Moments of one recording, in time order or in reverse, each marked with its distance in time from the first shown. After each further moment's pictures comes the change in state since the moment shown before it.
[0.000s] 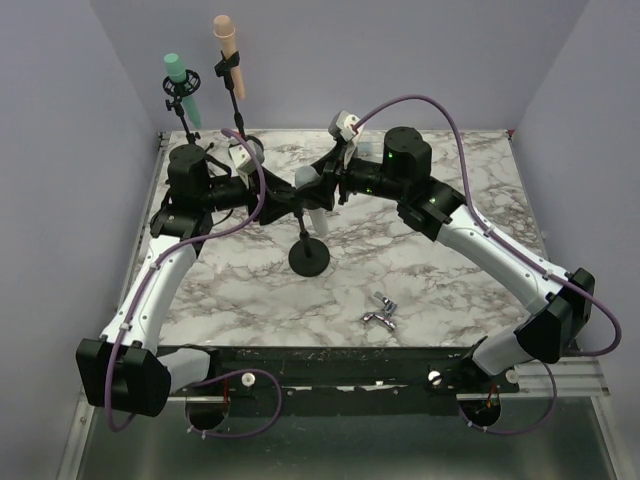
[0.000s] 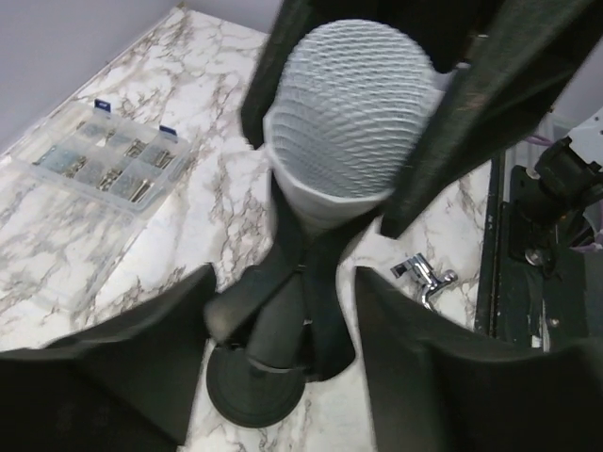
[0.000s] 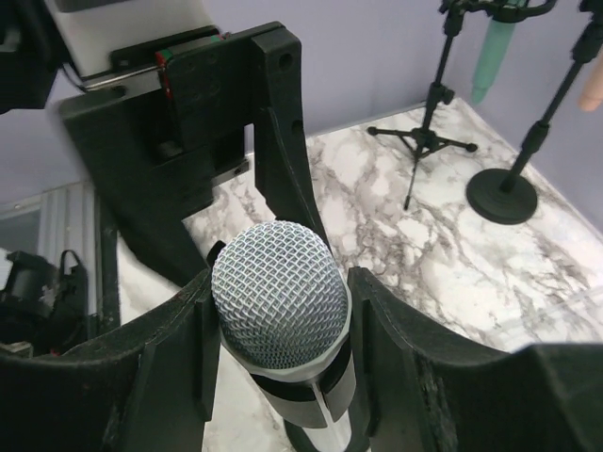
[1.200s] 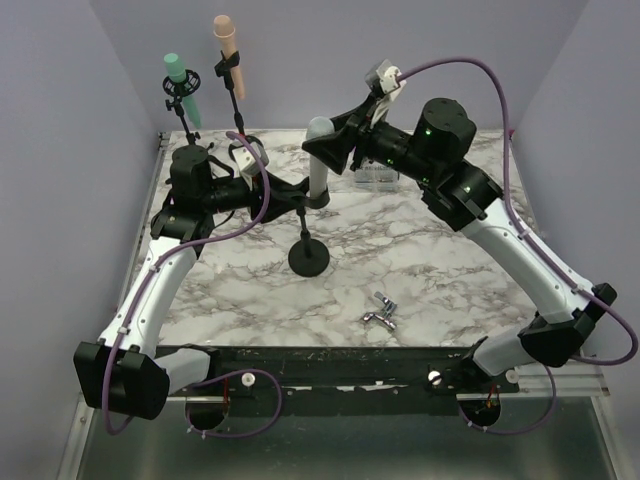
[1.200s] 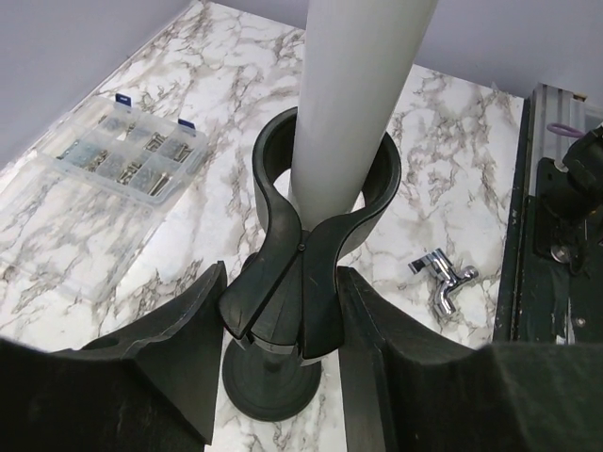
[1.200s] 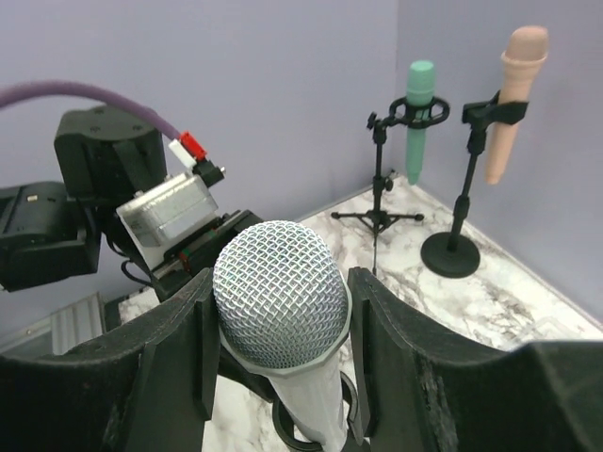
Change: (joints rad) left arm -0.016 -0.003 0.015 -0.056 -0.063 0.059; right arm 0.007 -0.016 0.267 -0.104 0.154 0.127
